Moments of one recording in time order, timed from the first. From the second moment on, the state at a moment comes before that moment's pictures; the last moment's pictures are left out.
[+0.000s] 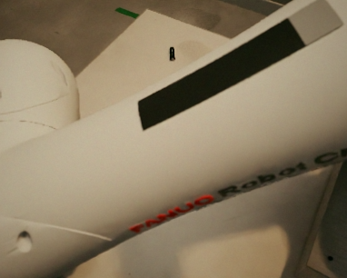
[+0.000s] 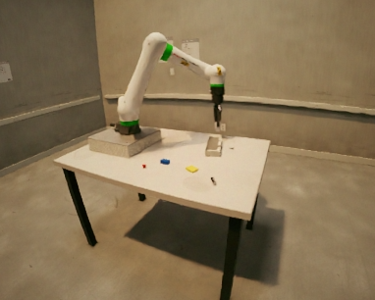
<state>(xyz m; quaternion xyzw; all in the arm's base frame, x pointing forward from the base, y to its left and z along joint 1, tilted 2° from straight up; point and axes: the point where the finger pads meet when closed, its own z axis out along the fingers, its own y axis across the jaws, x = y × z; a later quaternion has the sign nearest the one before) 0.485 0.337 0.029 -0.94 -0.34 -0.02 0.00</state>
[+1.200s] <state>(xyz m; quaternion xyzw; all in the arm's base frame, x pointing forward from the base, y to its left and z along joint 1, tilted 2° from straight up) 0.516 0.232 0.034 -0.94 -0.34 -0.02 0.00</state>
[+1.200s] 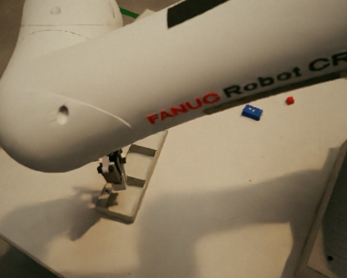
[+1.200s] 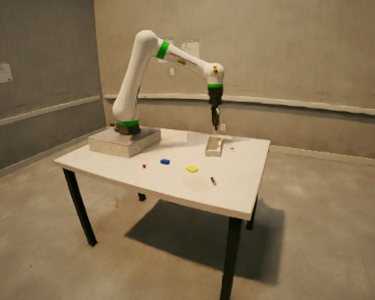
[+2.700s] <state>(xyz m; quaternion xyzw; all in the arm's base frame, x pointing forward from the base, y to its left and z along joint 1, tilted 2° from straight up) 0.562 0.079 0.034 -0.98 0.20 -0.01 0.02</state>
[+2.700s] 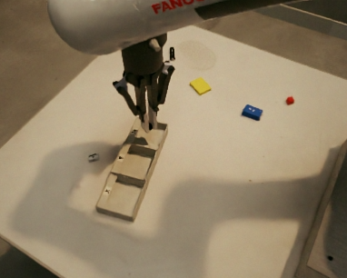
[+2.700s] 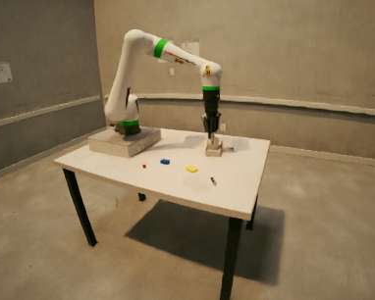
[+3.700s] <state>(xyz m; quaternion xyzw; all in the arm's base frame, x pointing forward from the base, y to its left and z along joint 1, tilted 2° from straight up) 0.562 0.079 0.034 -0.82 0.57 -0.01 0.02</state>
